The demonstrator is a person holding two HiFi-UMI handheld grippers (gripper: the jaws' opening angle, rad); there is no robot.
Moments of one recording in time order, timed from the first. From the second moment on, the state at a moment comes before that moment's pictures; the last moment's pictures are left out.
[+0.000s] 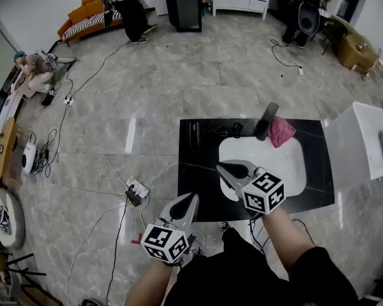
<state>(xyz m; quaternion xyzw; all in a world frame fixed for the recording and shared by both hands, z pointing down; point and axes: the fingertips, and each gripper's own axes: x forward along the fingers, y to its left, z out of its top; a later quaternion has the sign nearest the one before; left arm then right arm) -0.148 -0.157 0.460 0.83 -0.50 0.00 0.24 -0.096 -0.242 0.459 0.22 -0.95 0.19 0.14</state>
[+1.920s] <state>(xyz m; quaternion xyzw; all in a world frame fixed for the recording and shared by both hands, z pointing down) -0.057 -0.001 0.444 0.85 -0.48 0.02 0.23 0.000 -0.016 0.446 0.24 -0.94 0.23 0.10</state>
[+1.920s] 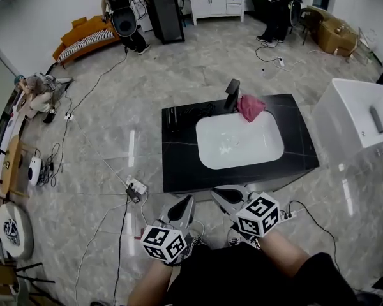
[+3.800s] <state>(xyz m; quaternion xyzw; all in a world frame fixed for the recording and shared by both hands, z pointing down) -0.017 0.015 0.457 0.83 -0.51 0.02 0.24 0.030 0.003 0.461 0.19 -0.95 0.23 0.12</state>
